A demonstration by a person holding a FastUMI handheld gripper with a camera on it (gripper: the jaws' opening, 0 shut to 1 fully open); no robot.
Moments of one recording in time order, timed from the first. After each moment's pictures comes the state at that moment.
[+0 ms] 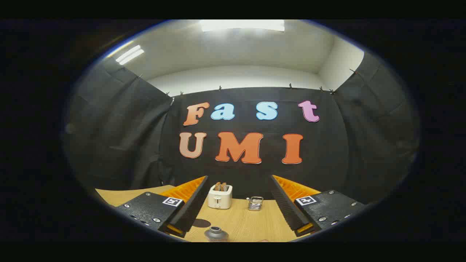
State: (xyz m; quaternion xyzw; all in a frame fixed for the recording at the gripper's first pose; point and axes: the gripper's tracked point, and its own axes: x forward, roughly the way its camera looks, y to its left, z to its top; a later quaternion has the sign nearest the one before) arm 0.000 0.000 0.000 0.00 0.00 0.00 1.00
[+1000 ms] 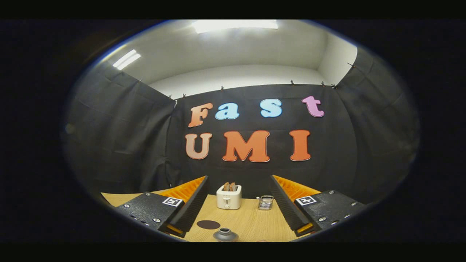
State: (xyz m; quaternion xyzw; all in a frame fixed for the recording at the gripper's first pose) arm 0.005 0.017 -0.017 0.02 0.00 0.03 1.00
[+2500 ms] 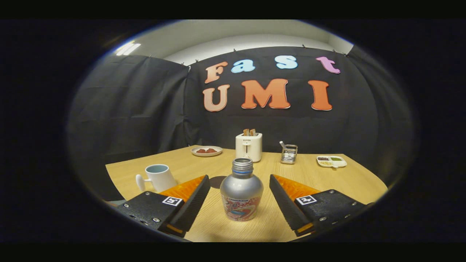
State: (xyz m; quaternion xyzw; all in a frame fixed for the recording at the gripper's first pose) arm -0.047 0.058 -0.245 0.03 0.19 0.11 0.98
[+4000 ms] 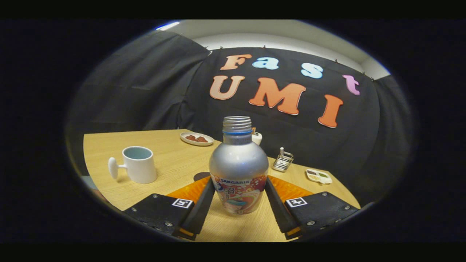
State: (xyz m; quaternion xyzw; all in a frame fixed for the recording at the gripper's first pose) arm -0.007 0.093 -0.253 -0.15 0.18 0.08 0.97
